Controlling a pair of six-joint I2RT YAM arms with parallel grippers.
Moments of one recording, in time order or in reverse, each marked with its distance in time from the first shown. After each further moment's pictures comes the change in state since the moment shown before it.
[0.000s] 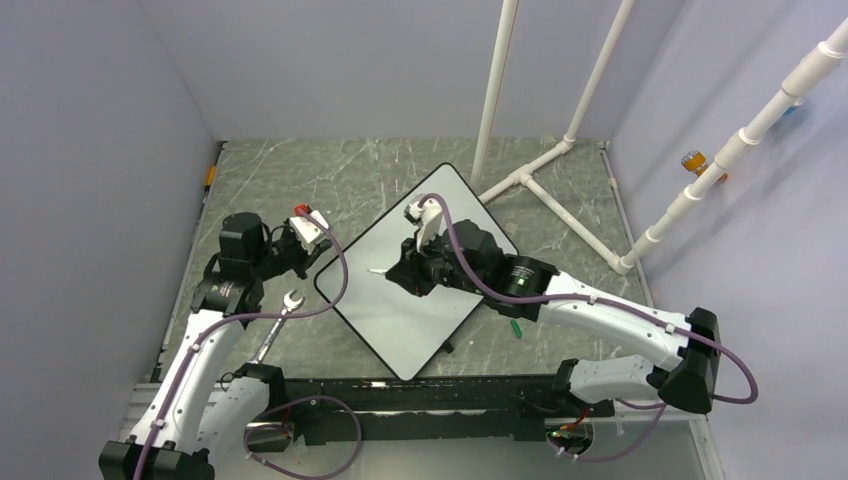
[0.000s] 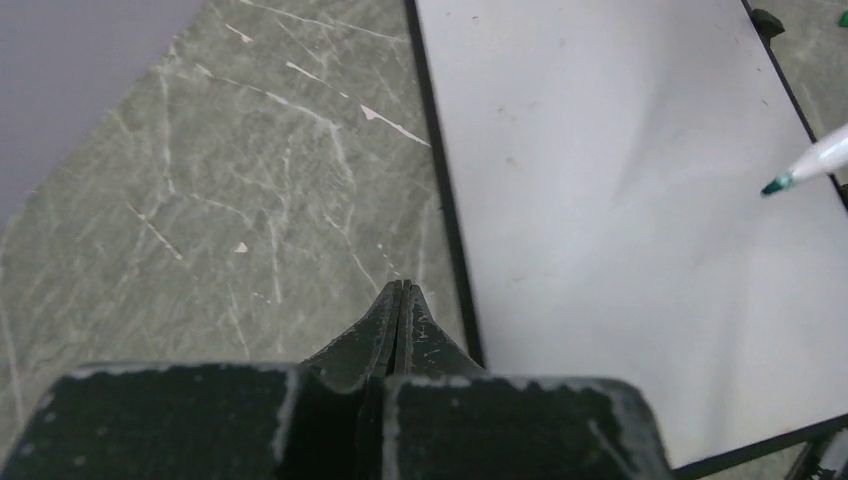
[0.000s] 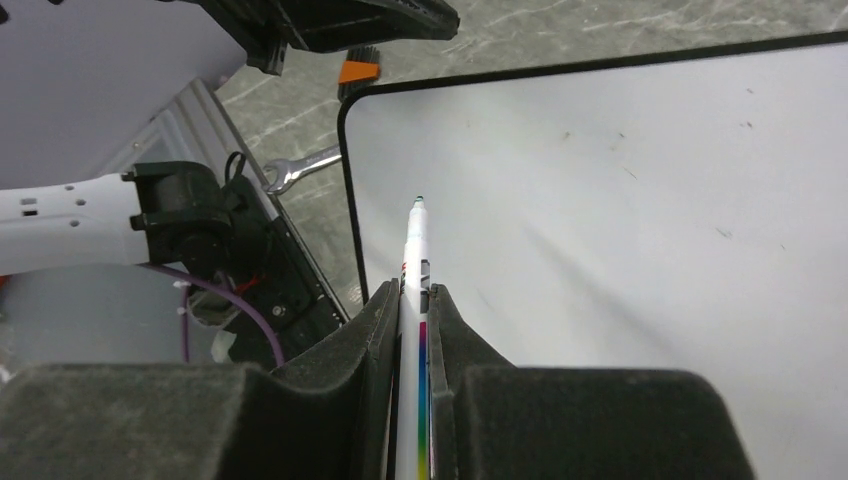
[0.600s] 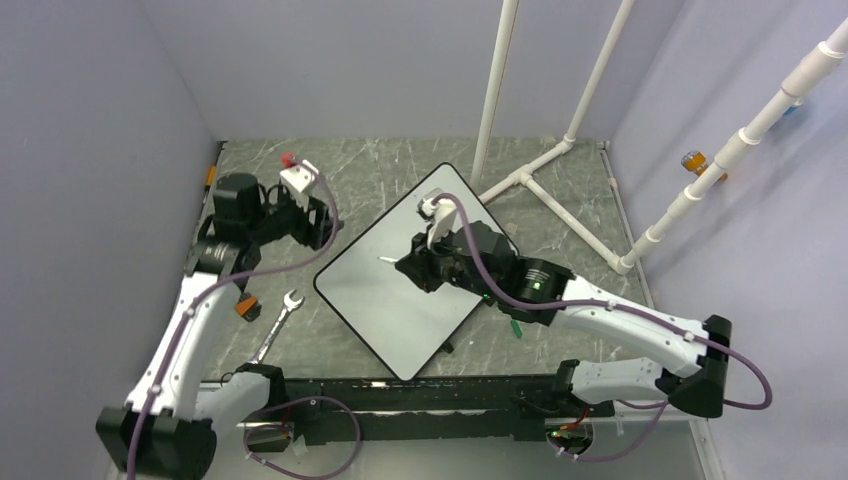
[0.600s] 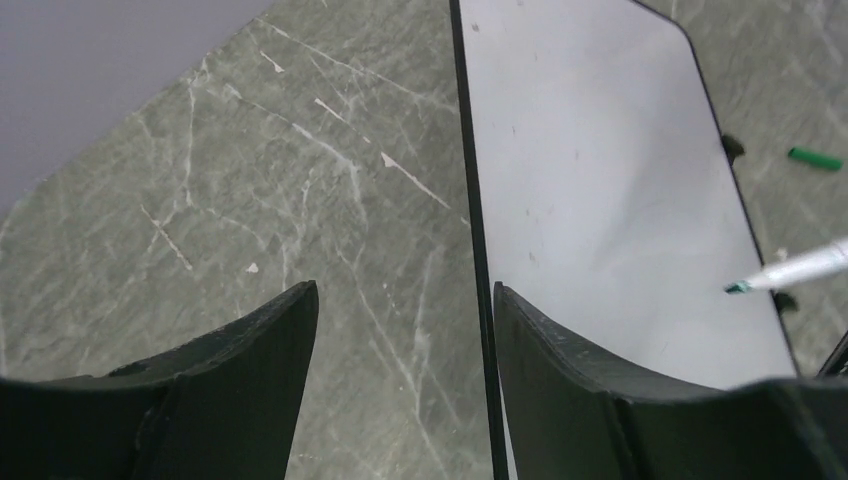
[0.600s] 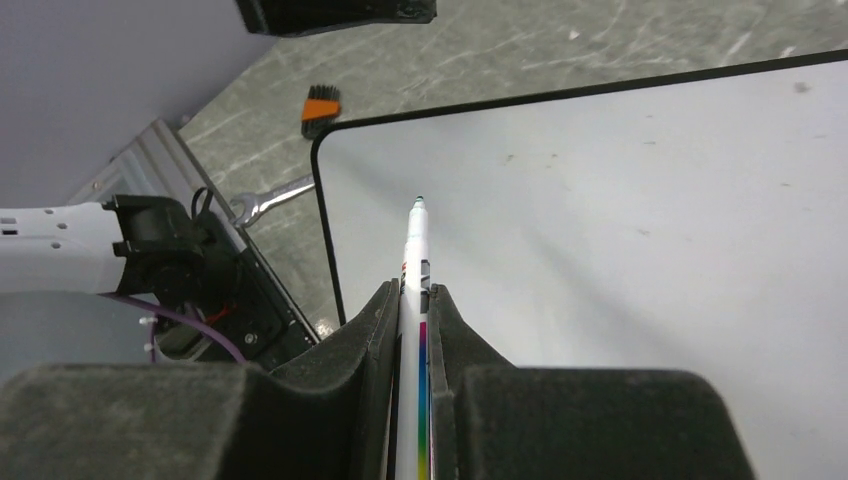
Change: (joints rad) left arm 0.000 0.130 0.228 -0.037 -0.041 -0.205; right arm 0.042 -0.008 0.041 -0.037 0.136 -0.037
